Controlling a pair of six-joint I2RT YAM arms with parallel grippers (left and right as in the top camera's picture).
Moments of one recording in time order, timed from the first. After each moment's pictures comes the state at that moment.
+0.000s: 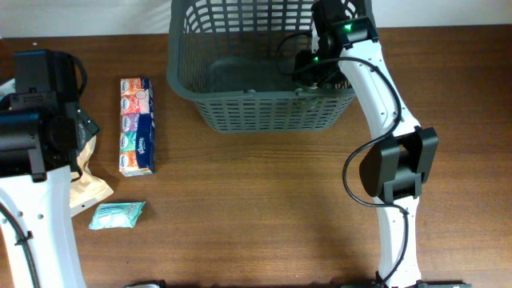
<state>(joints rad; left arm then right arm) 0.09 1.46 1.97 -1.65 -0.61 -0.61 0.24 2.37 2.37 -1.23 -0.09 0.24</state>
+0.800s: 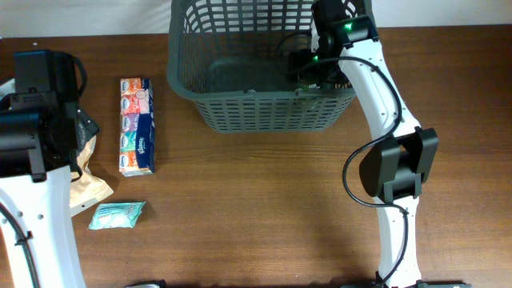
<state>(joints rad) 0.09 1.46 1.97 -1.65 -0.61 -0.61 0.24 2.37 2.42 -1.24 -0.12 0.24</state>
